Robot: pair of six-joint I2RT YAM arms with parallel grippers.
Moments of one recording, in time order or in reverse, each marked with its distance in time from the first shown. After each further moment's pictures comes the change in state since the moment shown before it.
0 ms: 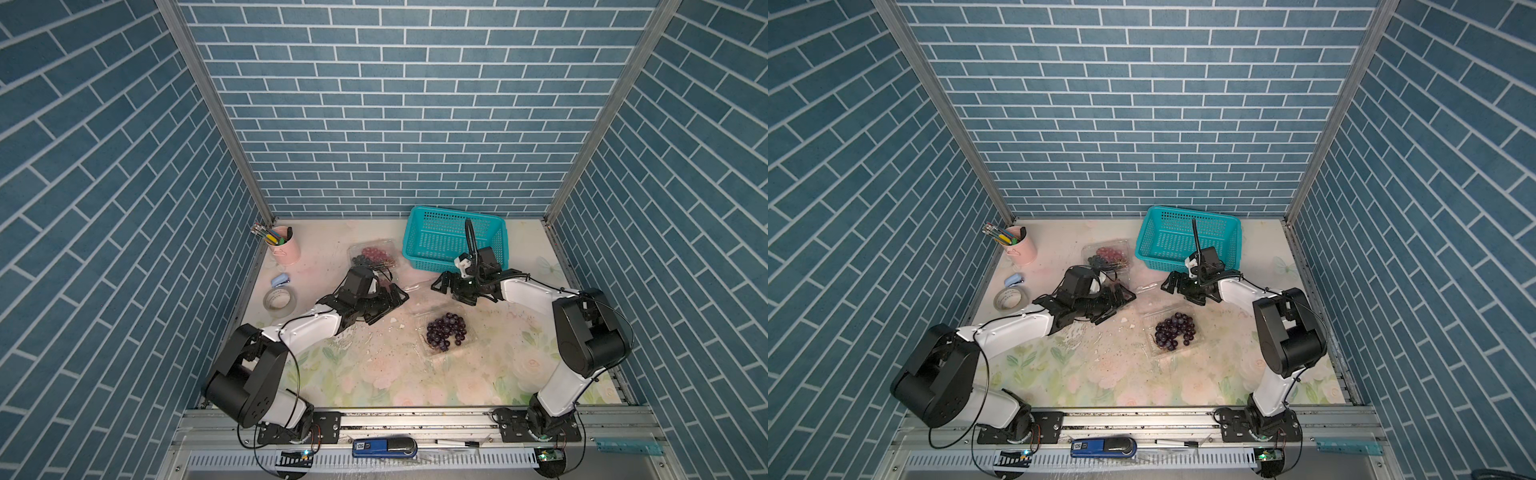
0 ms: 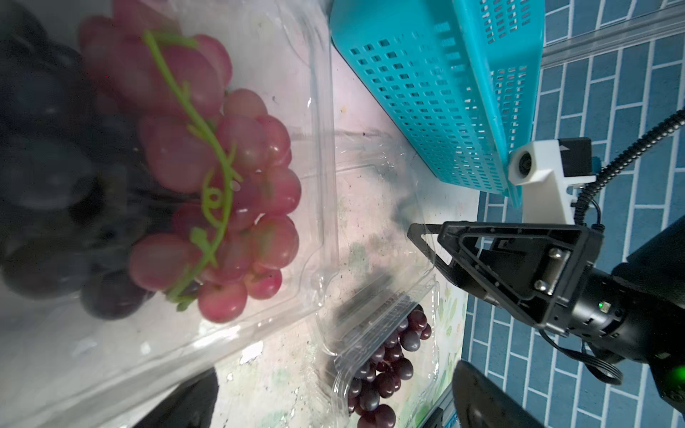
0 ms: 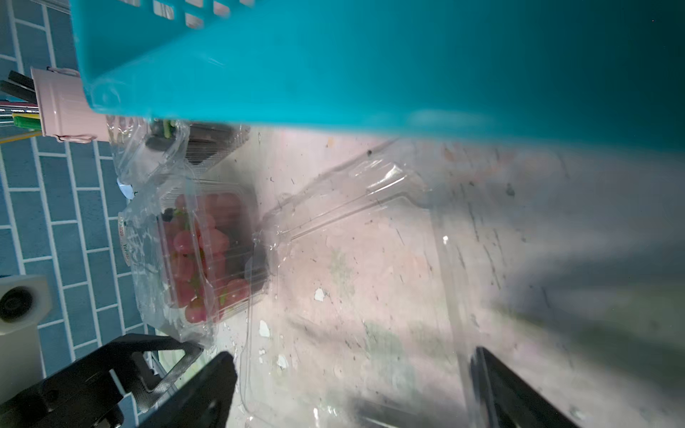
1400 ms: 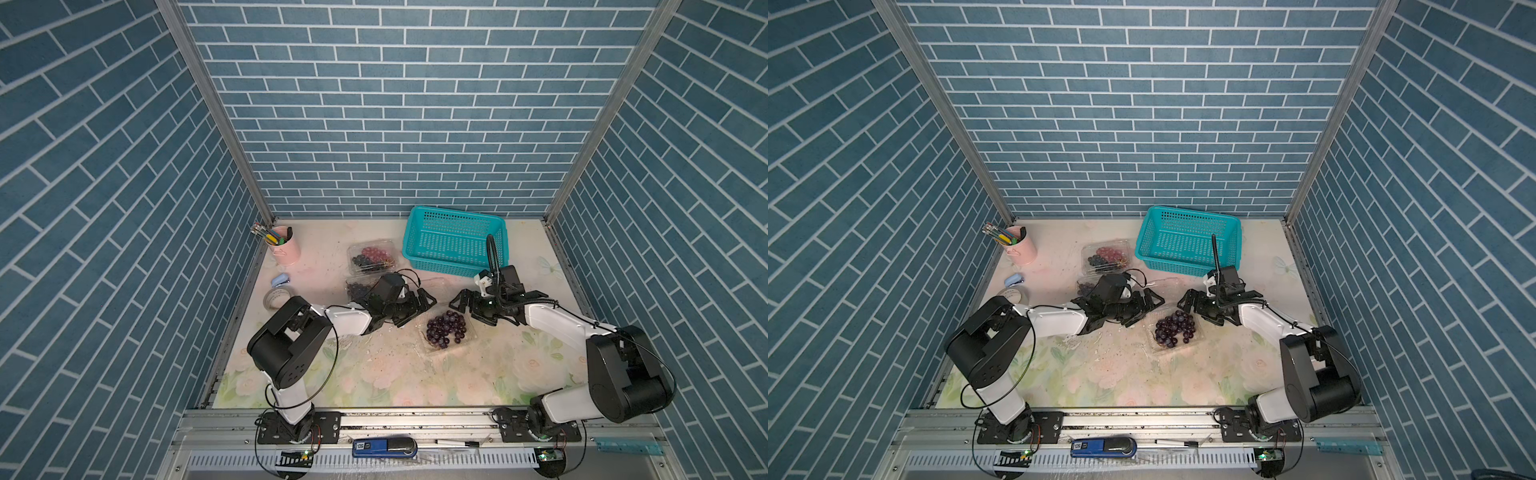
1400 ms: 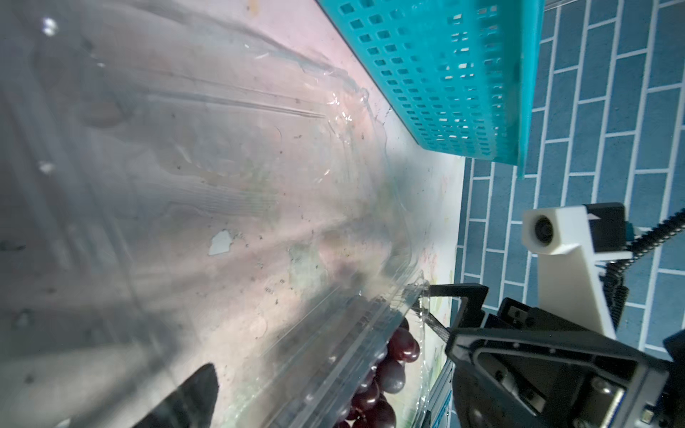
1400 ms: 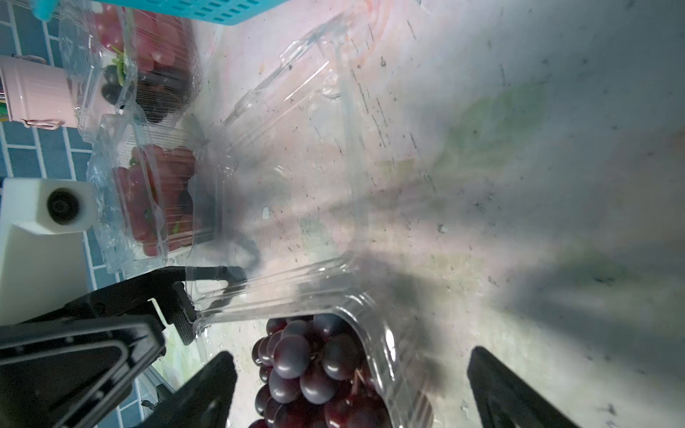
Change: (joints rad) left arm -0.201 0.312 0.106 0.317 -0.023 -0.135; right arm -0.074 -0.312 -0.295 -0.053 0.026 -0.024
